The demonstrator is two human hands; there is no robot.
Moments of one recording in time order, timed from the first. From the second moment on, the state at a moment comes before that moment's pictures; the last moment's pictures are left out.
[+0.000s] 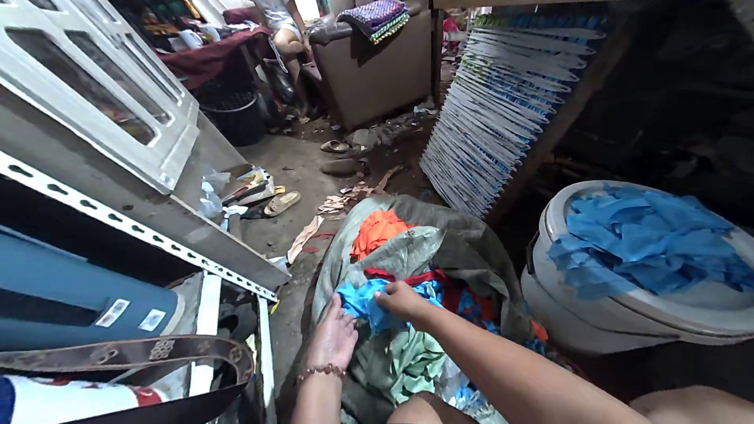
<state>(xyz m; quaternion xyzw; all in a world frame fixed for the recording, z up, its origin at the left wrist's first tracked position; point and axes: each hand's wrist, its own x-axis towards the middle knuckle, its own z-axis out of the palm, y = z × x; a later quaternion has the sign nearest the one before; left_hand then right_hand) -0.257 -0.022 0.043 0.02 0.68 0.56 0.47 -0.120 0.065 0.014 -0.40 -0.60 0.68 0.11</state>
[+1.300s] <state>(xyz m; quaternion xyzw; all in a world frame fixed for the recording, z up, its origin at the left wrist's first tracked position) -0.184 -0.068 0.120 0.22 0.55 0.63 0.50 -0.058 0.060 0.110 -0.39 -0.46 0.80 0.08</state>
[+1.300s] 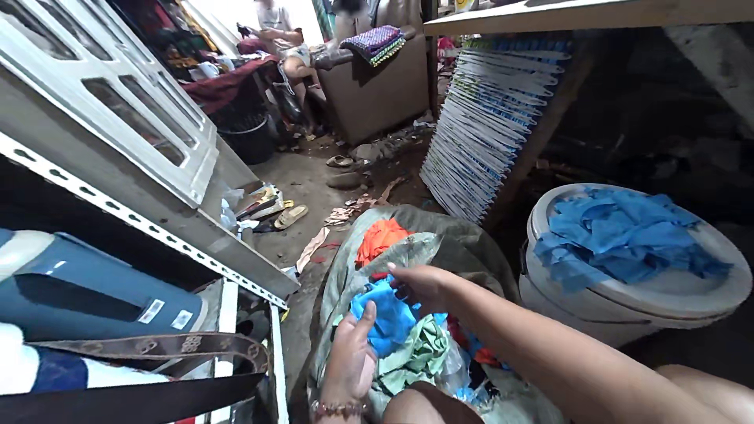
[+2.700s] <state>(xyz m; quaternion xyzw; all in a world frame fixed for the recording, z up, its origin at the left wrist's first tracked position) -0.138 -0.049 0.113 0.21 0.50 0.68 0.50 0.008 0.020 0.113 -0.34 -0.72 0.57 0.20</state>
